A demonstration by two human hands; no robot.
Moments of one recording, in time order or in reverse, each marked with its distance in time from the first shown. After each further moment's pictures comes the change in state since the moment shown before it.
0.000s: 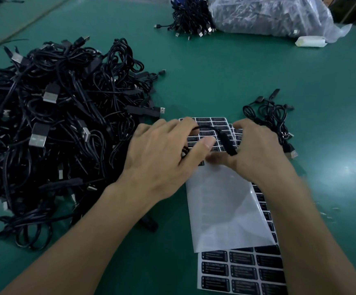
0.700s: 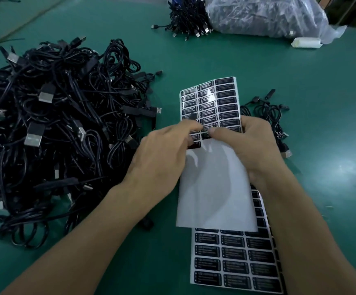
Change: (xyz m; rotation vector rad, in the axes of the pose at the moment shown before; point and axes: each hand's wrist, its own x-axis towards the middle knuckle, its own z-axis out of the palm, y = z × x) left_hand 0.001 -0.007 0.018 -0.302 0.030 -0.021; right_hand 0.010 0.006 0.006 0.858 0.013 -0.049
